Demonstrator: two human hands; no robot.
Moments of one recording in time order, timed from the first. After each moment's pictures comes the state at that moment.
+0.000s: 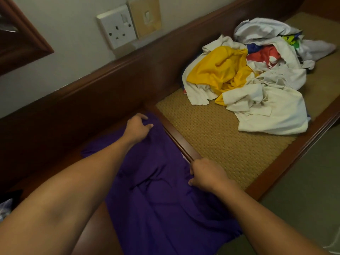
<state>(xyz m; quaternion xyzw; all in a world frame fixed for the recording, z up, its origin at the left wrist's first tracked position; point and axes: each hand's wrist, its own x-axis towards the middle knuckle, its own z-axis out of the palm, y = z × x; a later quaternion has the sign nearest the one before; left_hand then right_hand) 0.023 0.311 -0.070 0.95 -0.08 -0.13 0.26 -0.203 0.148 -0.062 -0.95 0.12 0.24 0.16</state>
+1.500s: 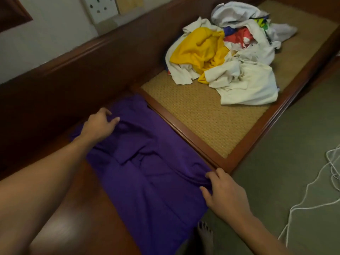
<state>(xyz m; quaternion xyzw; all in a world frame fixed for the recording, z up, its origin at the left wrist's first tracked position) -0.001 0.414 -0.064 0.97 -0.13 -0.11 0.16 -0.381 0.195 -0.098 -0.97 0.22 -0.03 0.11</state>
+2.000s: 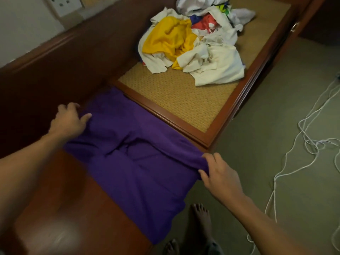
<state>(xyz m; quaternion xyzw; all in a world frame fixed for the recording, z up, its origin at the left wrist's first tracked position) -0.015 0.442 -0.043 0.98 -0.18 -0.07 0.08 -0.436 0.211 -0.103 -0.94 0.30 -0.06 0.14</state>
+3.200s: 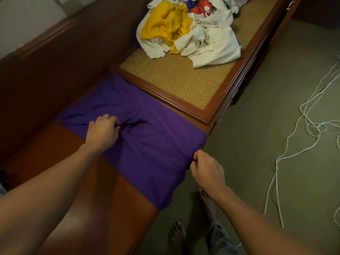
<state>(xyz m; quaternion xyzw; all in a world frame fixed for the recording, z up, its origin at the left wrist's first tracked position) -0.137 0.445 -0.073 0.93 -0.36 -0.05 -0.01 -0.452 0.285 -0.118 -0.89 0.36 -0.06 0.25</state>
